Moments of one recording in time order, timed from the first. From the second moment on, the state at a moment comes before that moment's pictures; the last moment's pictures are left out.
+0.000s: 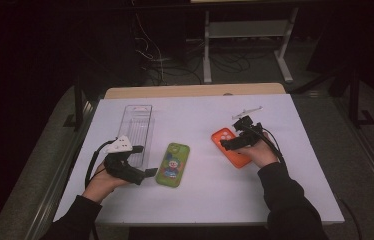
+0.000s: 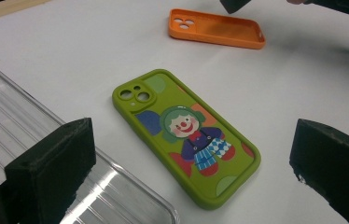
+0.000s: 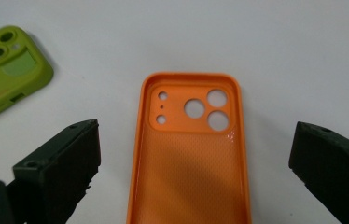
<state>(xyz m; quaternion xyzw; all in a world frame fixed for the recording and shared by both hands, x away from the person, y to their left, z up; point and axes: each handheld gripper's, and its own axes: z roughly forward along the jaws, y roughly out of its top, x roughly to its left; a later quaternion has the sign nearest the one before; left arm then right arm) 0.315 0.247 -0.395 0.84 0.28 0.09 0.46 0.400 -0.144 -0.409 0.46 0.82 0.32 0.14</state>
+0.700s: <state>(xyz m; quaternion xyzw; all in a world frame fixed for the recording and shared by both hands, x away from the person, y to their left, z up) 0.314 0.247 -0.395 0.84 0.28 0.09 0.47 0.403 -0.135 -0.442 0.46 0.84 0.26 0.11</state>
